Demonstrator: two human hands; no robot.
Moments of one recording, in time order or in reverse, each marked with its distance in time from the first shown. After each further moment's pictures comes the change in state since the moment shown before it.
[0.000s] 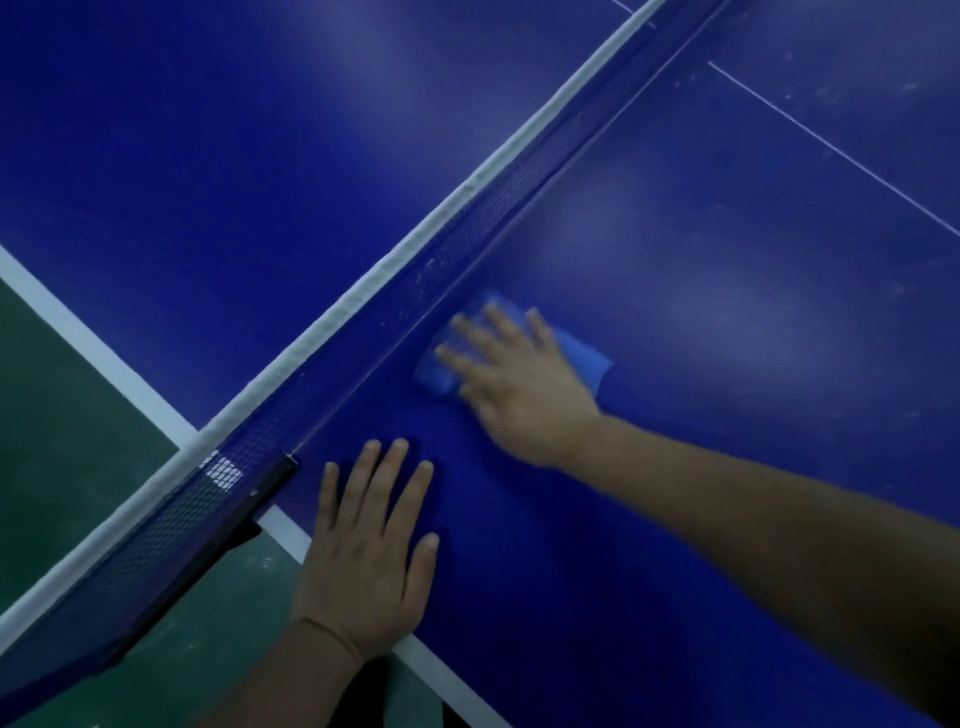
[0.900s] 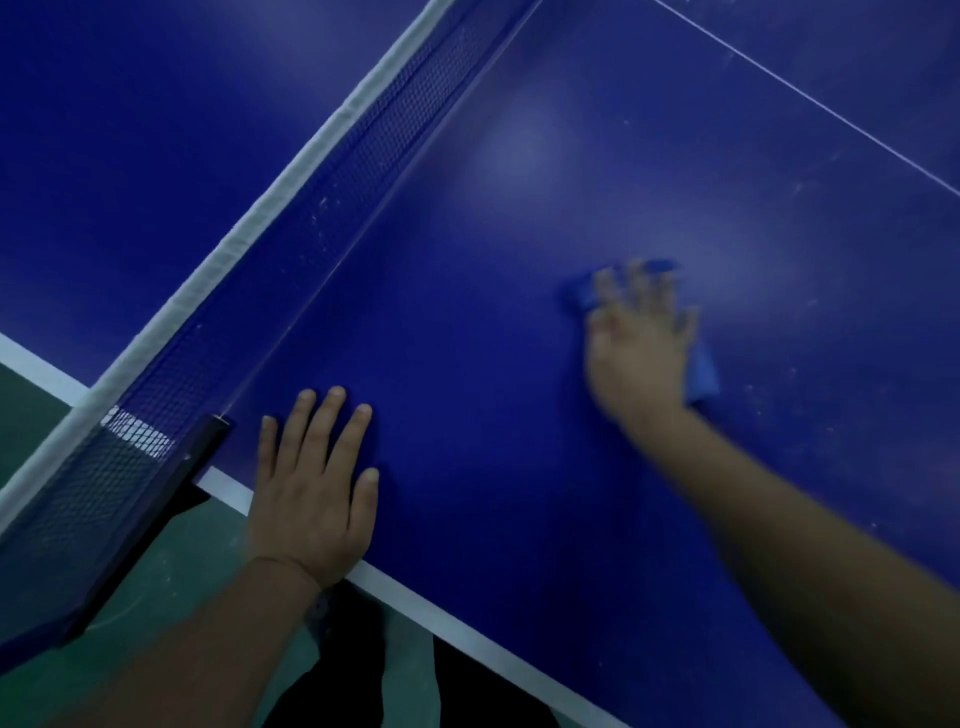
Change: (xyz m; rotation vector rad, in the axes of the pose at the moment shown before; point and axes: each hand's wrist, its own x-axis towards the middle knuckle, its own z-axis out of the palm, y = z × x) left_hand 0.004 0.005 -0.007 0.019 -0.028 -0.036; right_hand -0.128 0.062 -0.011 0.005 0.155 0.917
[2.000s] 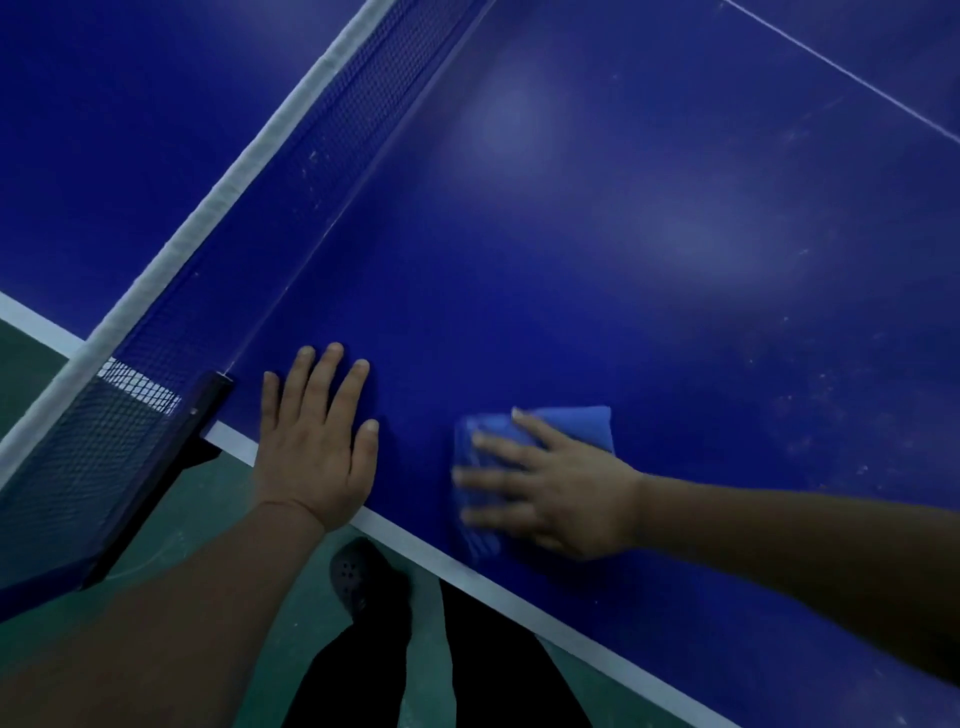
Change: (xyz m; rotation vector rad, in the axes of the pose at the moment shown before) left_hand -0.002 0.002 0.002 0.022 0.010 -0.019; right_hand -0.131 0.005 0.013 -0.083 -0.278 -1.393
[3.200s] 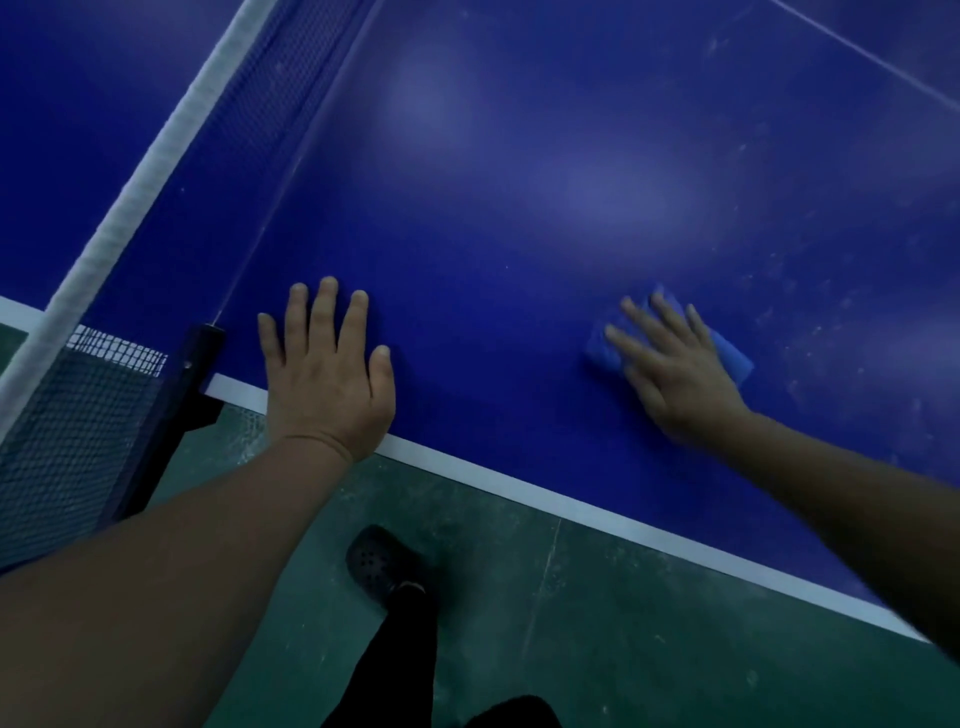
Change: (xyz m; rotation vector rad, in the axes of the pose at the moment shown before) left_hand 0.000 -0.007 0.008 -0.040 0.000 0.044; right_hand -0.087 -0.039 0.001 0.055 0.152 1.054
